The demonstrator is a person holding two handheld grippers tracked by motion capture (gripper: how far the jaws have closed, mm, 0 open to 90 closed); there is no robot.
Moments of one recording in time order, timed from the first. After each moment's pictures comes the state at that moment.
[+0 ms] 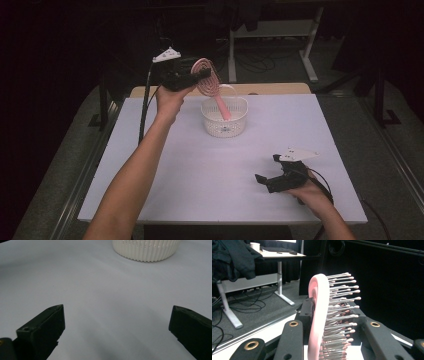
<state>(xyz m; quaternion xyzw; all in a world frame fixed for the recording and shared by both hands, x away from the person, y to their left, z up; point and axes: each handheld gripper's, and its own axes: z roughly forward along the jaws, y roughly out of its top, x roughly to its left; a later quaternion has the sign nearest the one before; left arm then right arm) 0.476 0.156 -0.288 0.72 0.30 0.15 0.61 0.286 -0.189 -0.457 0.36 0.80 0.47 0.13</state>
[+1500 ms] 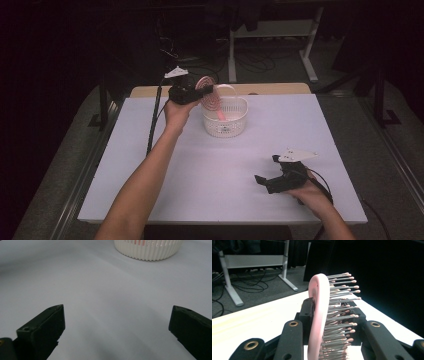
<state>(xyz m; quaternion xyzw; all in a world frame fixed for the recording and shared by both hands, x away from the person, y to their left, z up) 0.491 0.151 -0.351 0.72 0.36 0.12 0.58 0.286 -0.188 -0.458 0.36 0.80 0.46 0.13</state>
